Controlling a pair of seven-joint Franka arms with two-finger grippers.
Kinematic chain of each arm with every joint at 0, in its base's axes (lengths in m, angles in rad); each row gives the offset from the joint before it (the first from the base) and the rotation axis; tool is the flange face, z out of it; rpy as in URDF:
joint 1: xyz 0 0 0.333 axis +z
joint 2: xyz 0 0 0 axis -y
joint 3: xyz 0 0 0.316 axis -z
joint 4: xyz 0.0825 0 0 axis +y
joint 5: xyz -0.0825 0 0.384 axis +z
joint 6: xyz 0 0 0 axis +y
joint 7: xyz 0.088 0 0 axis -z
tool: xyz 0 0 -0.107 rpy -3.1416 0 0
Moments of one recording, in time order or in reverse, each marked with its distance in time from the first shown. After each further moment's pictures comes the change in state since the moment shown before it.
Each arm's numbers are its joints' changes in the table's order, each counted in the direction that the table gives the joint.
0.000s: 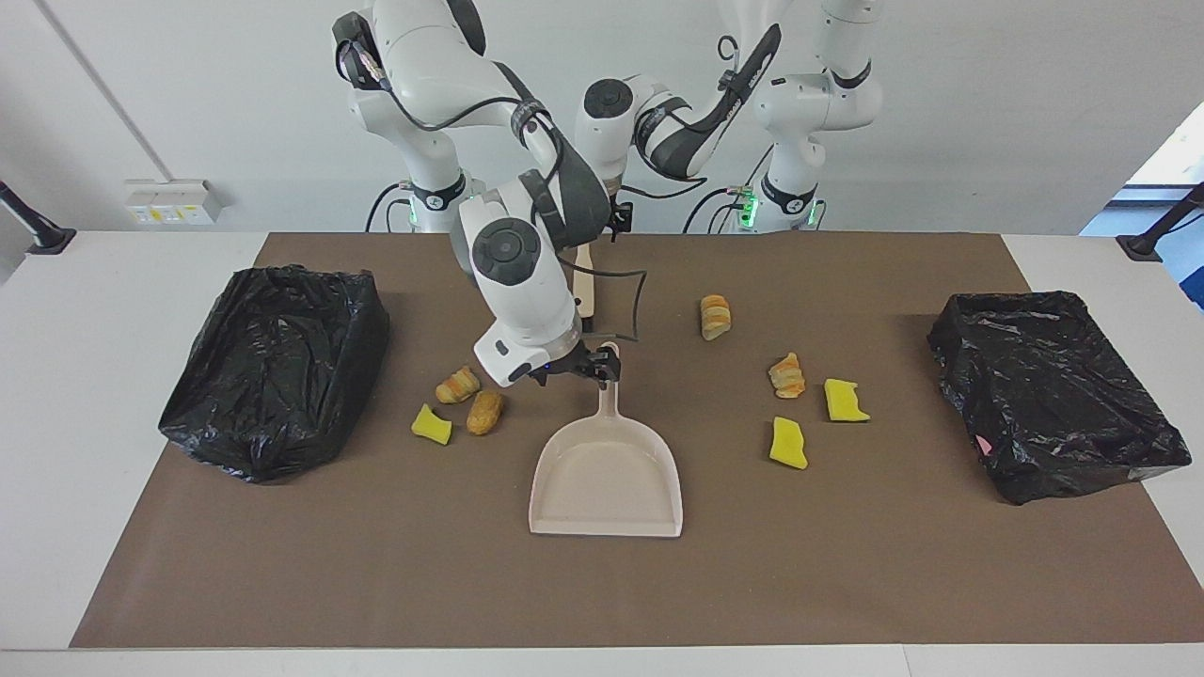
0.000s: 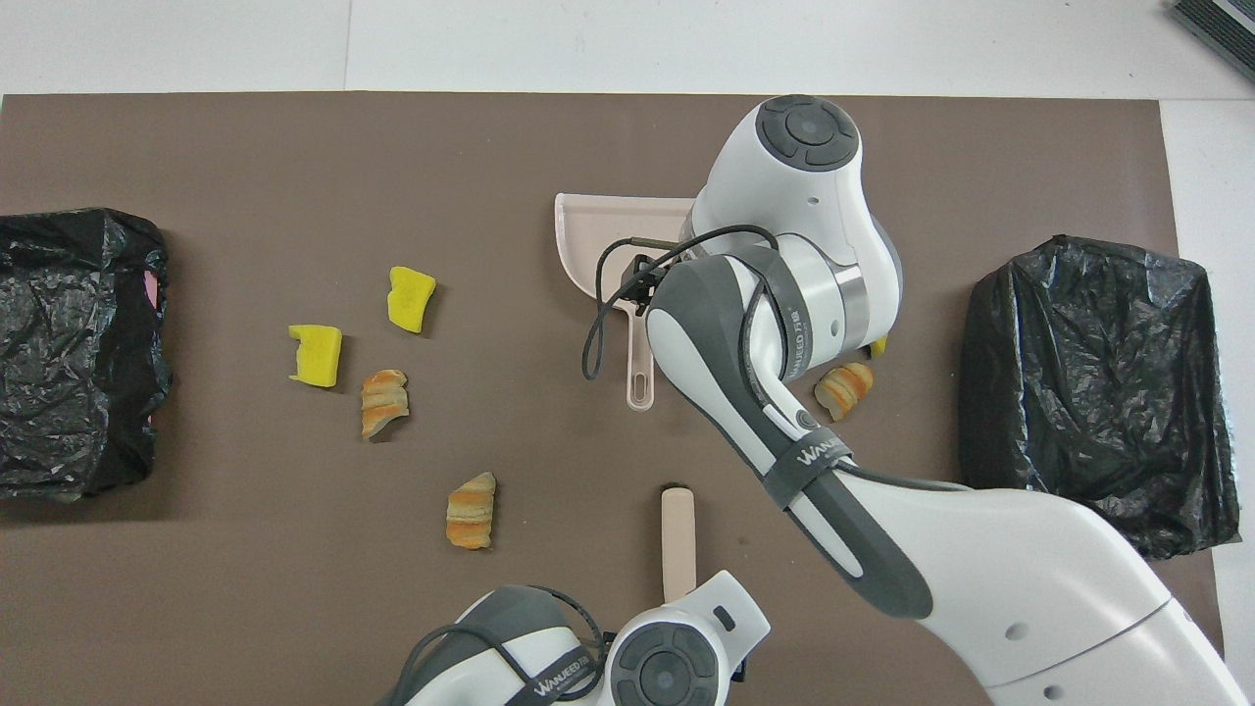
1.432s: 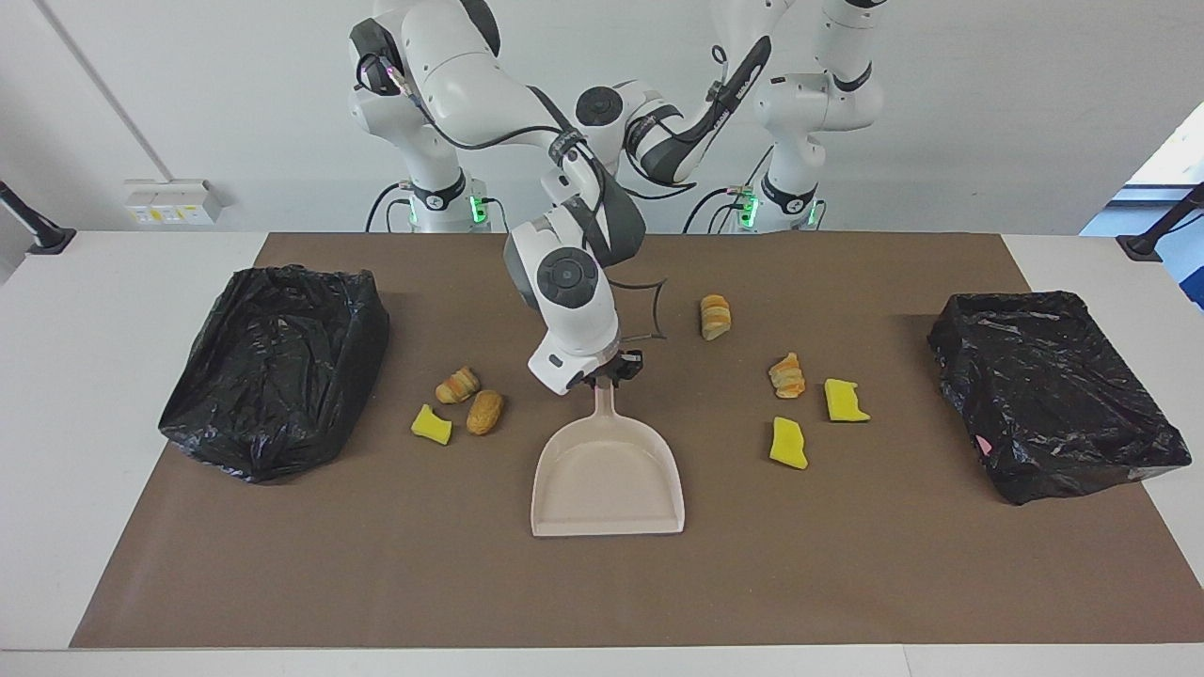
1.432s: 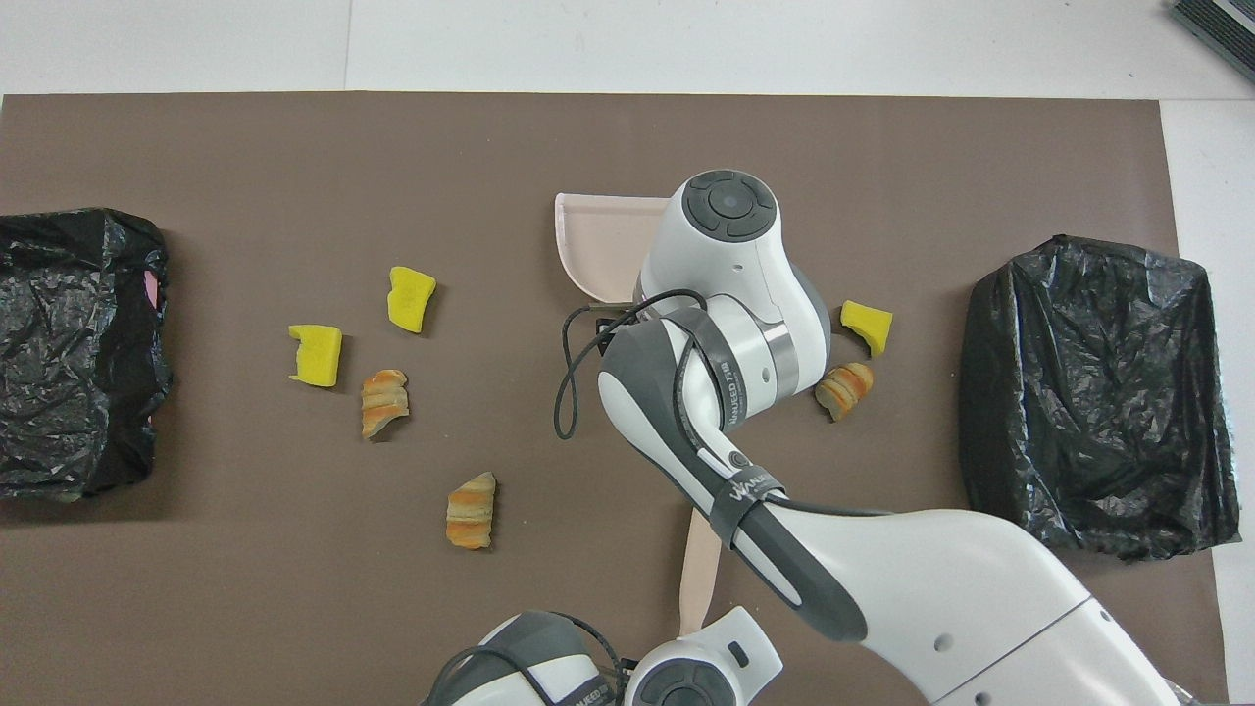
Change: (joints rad) left arm -0.047 0.007 -0.020 0.027 0.004 0.133 0.005; right arm 0.062 0.022 -0.001 0.133 0.003 -0.091 -0.078
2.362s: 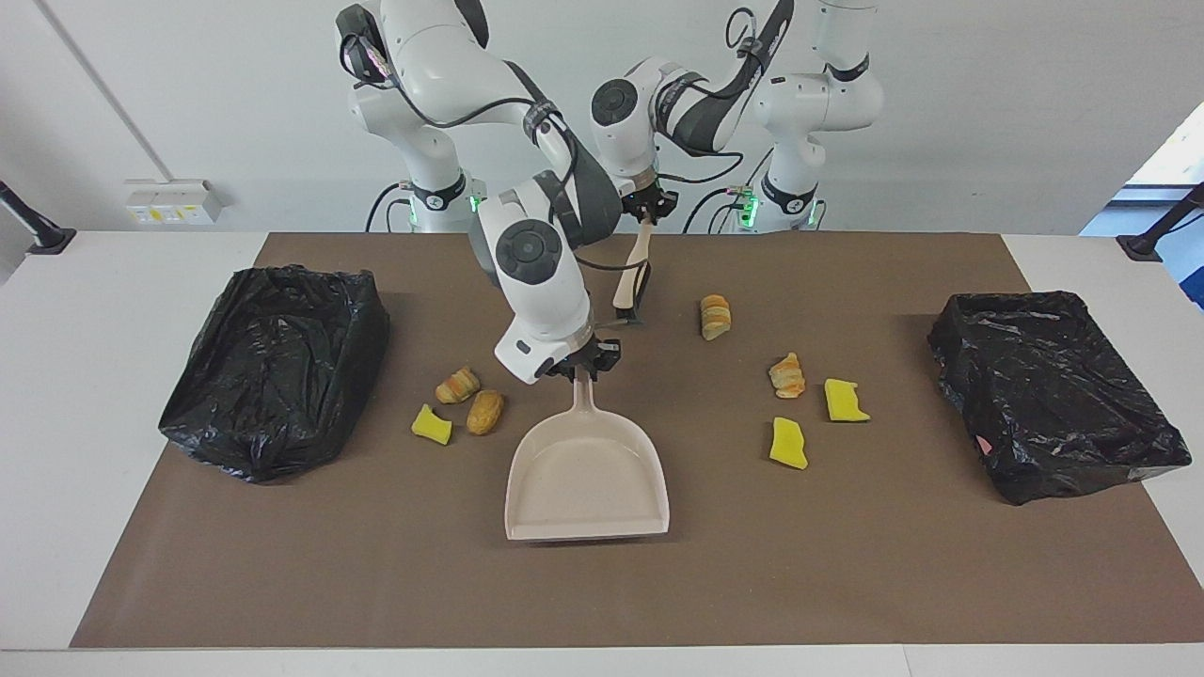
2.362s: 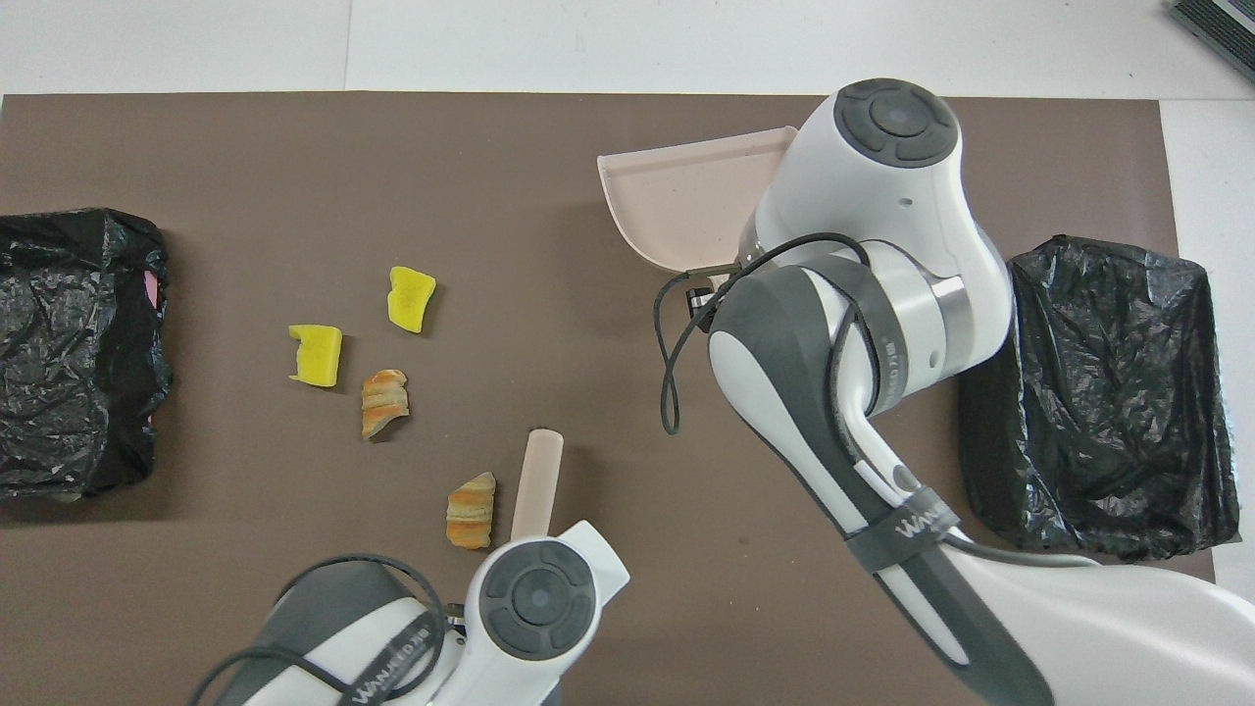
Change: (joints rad) left arm -0.012 0.303 -0.480 -0.032 0.123 0.336 0.334; right arm -0.159 0.232 0.015 -0.036 -0.064 0.332 -0.355
